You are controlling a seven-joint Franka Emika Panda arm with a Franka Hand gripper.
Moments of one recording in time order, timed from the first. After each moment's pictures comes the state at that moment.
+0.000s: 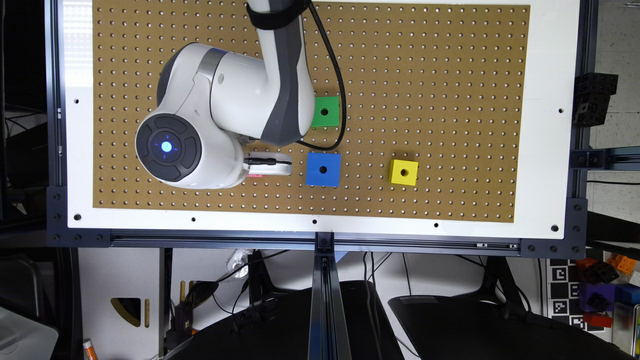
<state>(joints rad) -0.27 0.63 0.05 -1.89 -0.01 2.56 0.56</state>
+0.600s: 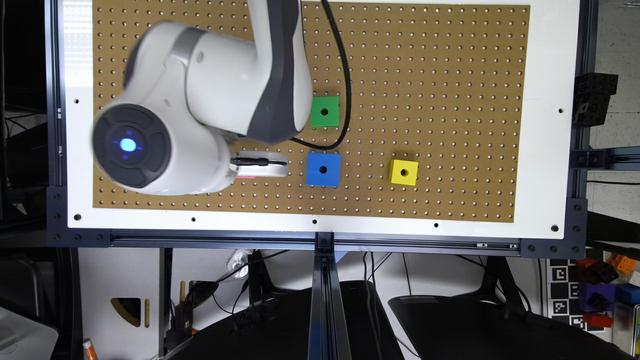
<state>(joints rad) -0.27 0.45 0.05 -1.89 -0.01 2.37 0.56</state>
